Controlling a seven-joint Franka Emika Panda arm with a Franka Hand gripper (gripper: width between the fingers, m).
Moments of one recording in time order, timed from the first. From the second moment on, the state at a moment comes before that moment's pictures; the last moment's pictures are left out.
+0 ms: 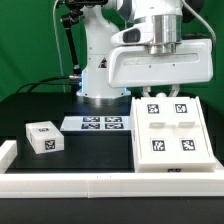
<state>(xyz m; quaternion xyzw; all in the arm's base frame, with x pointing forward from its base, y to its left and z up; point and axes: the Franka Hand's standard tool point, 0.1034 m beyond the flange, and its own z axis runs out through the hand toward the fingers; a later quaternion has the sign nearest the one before) 0.513 0.084 0.105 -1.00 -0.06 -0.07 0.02</state>
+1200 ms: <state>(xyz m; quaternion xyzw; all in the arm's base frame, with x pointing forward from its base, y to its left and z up) 0.543 0.083 0.137 -1.00 -0.07 -0.07 0.02</state>
